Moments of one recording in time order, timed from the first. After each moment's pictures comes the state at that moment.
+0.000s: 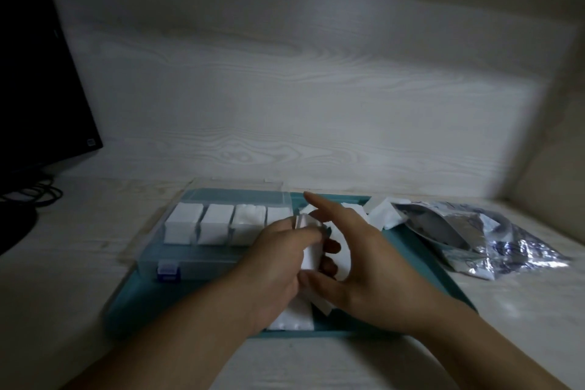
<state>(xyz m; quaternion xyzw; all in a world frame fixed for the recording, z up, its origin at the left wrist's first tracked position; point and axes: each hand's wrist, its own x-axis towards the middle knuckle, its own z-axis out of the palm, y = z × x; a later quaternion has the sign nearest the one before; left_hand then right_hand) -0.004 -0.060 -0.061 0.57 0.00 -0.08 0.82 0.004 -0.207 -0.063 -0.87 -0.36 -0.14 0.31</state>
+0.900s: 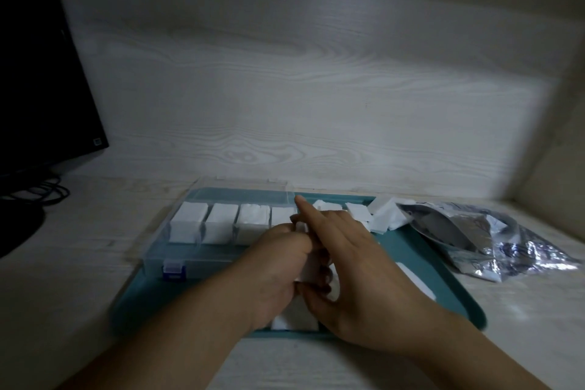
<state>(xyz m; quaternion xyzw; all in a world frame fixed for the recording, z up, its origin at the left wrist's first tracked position) -0.004 -0.056 -0.059 0.62 0.02 -0.11 0.78 -0.001 -0.195 -0.072 -0.85 -0.44 -0.23 0.20</state>
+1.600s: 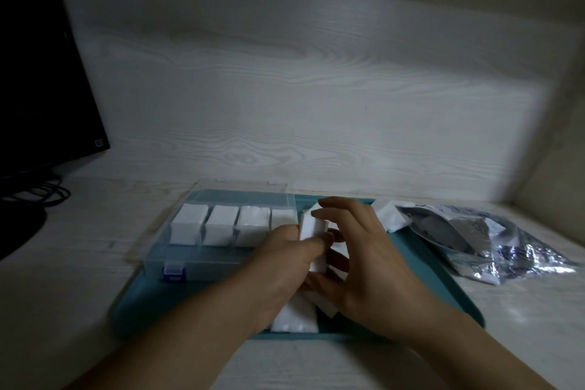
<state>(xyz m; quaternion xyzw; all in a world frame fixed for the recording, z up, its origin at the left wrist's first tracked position) 0.002 -0.057 -0.071 0.66 -0.02 -0.06 0.75 0.010 -0.202 -0.074 -0.86 -0.36 -0.23 0.27</state>
